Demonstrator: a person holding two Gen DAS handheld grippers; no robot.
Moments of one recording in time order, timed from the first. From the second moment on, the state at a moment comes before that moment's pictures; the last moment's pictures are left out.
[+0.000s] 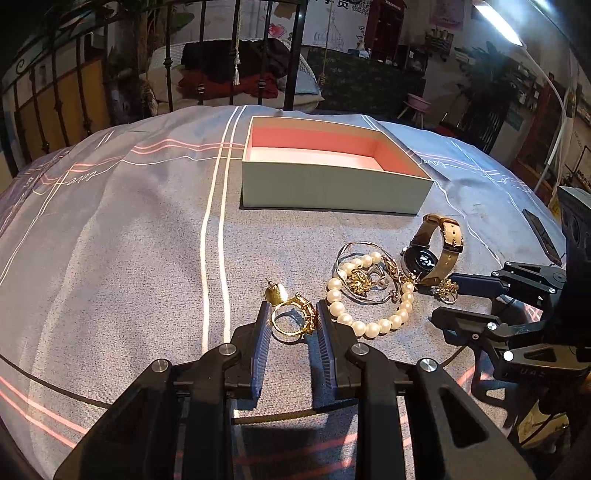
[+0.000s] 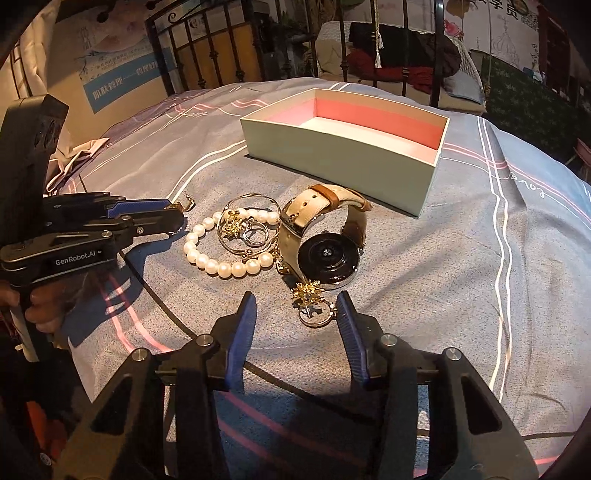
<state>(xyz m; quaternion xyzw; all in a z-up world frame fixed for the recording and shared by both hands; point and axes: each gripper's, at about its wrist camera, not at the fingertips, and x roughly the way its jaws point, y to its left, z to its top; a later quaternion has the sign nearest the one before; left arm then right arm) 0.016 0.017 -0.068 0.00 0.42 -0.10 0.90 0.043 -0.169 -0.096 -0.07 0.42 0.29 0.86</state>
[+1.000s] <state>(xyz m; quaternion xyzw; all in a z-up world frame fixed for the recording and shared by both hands) 0.034 0.004 -0.016 0.01 0.35 -0.12 0.93 0.043 -0.166 -0.016 -0.06 0.30 0.28 0.91</state>
